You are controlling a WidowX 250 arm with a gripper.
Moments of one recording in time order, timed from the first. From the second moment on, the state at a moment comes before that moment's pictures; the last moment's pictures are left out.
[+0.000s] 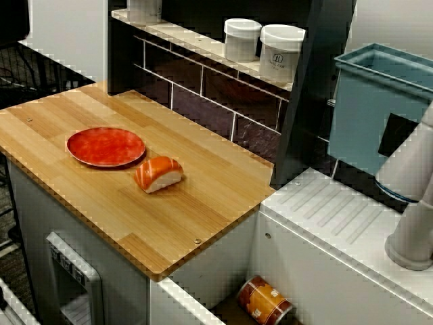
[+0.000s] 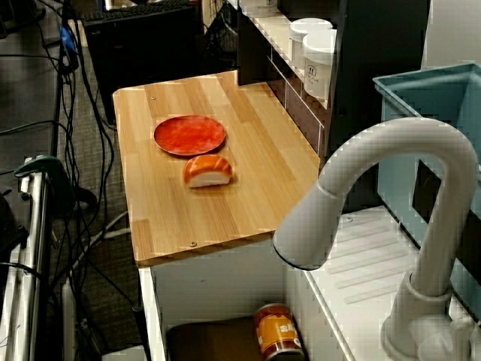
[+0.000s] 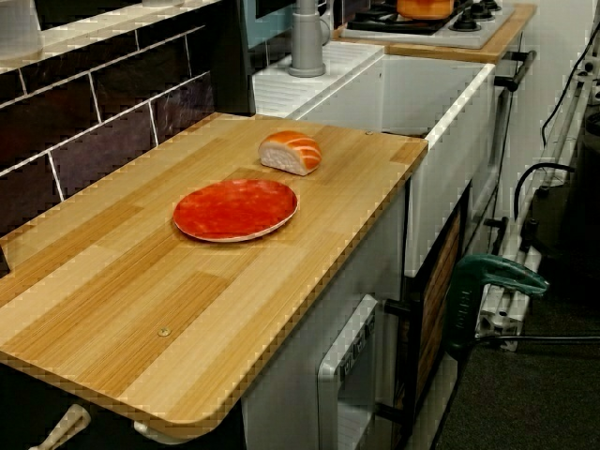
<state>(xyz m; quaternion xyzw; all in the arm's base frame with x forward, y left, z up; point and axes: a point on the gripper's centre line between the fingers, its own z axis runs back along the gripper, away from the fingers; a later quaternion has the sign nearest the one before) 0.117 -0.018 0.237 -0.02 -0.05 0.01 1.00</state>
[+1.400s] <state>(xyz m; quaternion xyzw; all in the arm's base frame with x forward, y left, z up) 0.241 -0.008 0.172 -0.02 -0.05 -0.11 0.99</state>
